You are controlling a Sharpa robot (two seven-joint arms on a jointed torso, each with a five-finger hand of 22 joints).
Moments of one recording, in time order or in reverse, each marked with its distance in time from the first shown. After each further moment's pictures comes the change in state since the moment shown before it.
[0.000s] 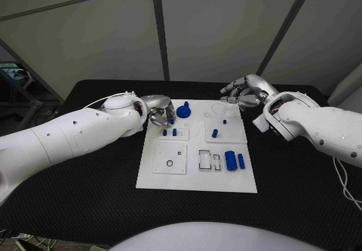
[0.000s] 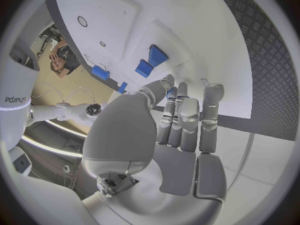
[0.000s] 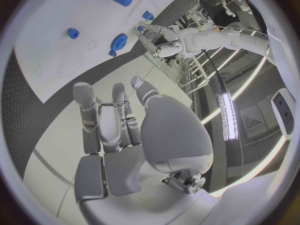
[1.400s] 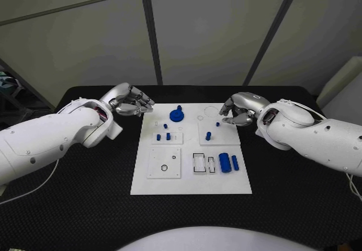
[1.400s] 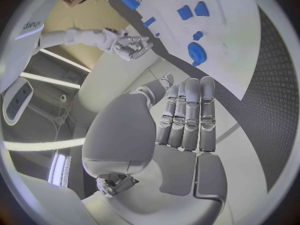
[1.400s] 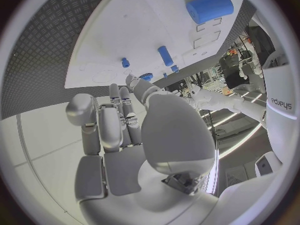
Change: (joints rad) left arm -0.004 -0.231 0.013 0.169 0.716 -0.231 0.161; left_hand -0.003 -0.012 -0.020 0.005 0.000 0.063 0.009 -0.019 0.007 0.011 0.010 -0.027 0.001 -0.234 0.016 -0.291 -0.391 0.047 -0.147 0.011 -0.204 -0.124; right arm -0.041 -0.048 0.000 0.050 -0.631 0.068 -0.145; right_hand 0.038 -0.057 0.188 -0.049 -0.051 0.079 -0.003 -0.013 -0.004 0.046 0.021 -0.554 -0.433 0.000 0.007 0.041 0.043 -0.016 0.122 0.010 0.134 0.220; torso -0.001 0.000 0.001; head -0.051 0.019
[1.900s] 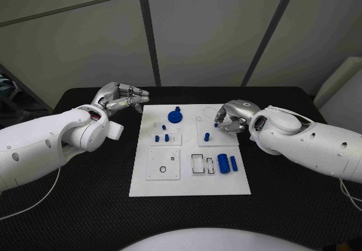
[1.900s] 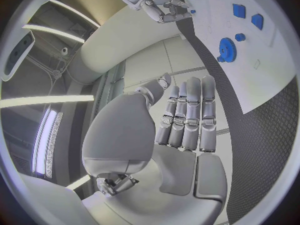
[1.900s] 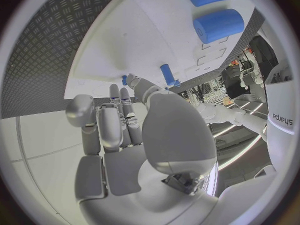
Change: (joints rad) left arm -0.010 -0.033 -0.001 0.065 0.461 -0.042 0.085; left_hand -0.022 0.005 -0.035 0.009 0.000 0.000 0.000 -0.009 -0.001 -0.019 0.011 0.000 0.000 -0.034 0.009 -0.058 -0.049 0.000 -0.016 0.009 -0.071 -0.046; right arm -0.033 0.040 -0.002 -0.019 -0.103 0.033 -0.052; right_hand -0.005 -0.010 0.011 -0.006 0.000 -0.007 0.007 -0.023 -0.001 -0.007 0.007 -0.030 -0.033 0.000 0.007 0.008 0.004 0.000 0.003 0.004 0.010 0.010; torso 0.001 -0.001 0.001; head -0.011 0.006
